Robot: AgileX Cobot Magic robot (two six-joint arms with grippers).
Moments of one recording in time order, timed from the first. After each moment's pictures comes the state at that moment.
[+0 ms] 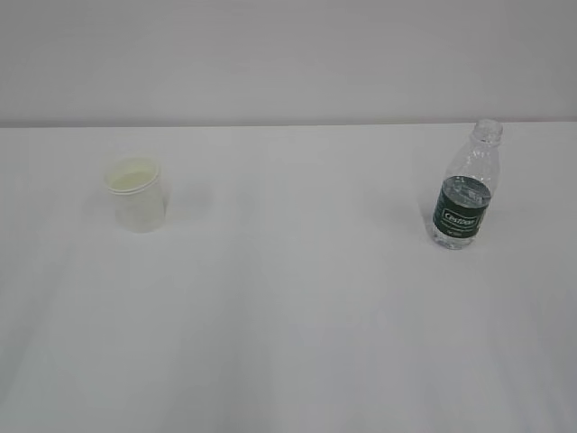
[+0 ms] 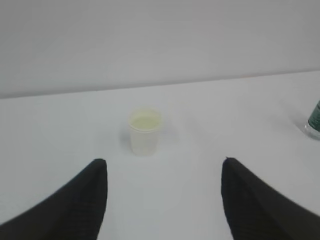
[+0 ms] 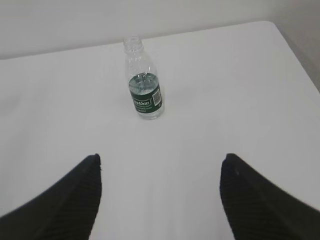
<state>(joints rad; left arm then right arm) -0.32 0.29 -0.48 0.03 0.53 -0.14 0.06 0.22 -0.58 -0.05 0.91 0.13</state>
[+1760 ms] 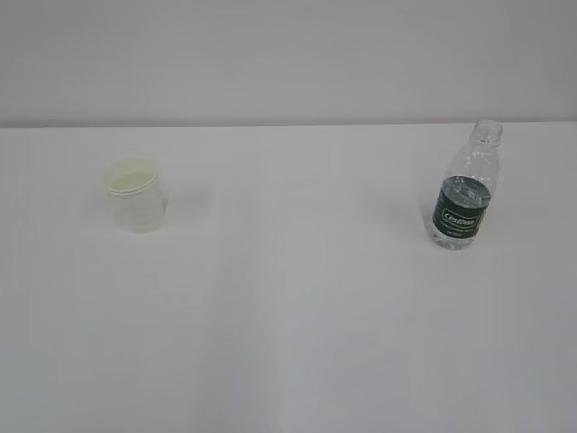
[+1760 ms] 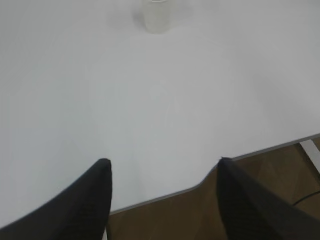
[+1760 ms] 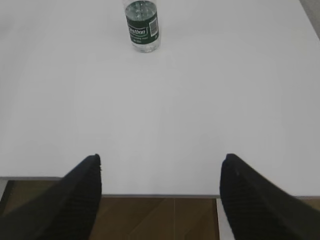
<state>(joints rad) -0.32 0.00 -0.58 0.05 1.25 -0.07 0.06 -0.02 -0.56 -0.03 1.28 0.04</state>
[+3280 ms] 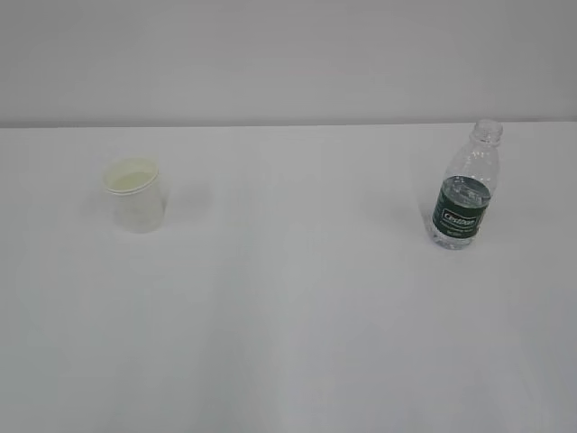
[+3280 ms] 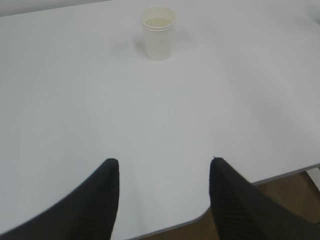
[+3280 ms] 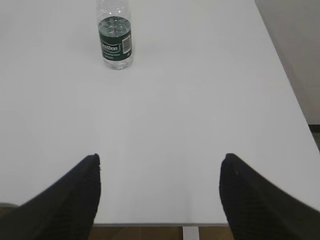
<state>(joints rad) -0.31 0.00 -0.53 0.05 1.11 -0.07 0.04 -0.02 -0.49 -0.12 1.15 -0.02</state>
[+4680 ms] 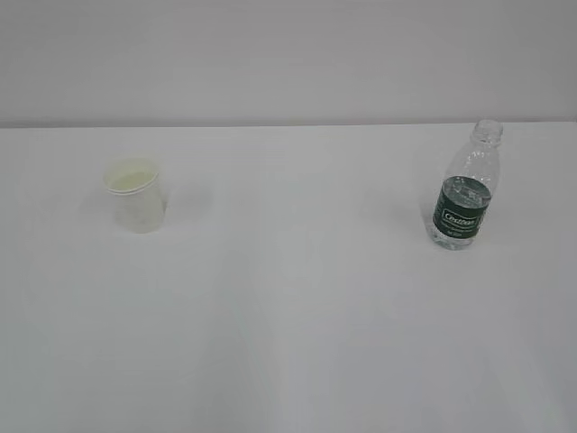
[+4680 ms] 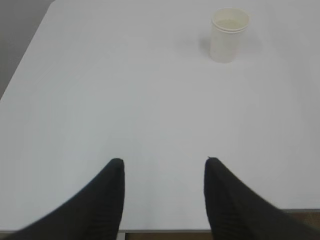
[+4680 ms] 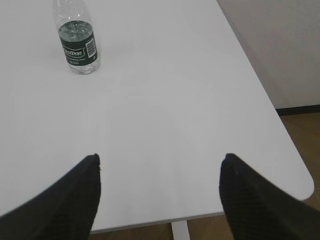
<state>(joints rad) -0.04 0.00 -0.53 0.05 1.11 -0.07 -0.11 -0.02 -0.49 -0.12 1.14 -0.02</state>
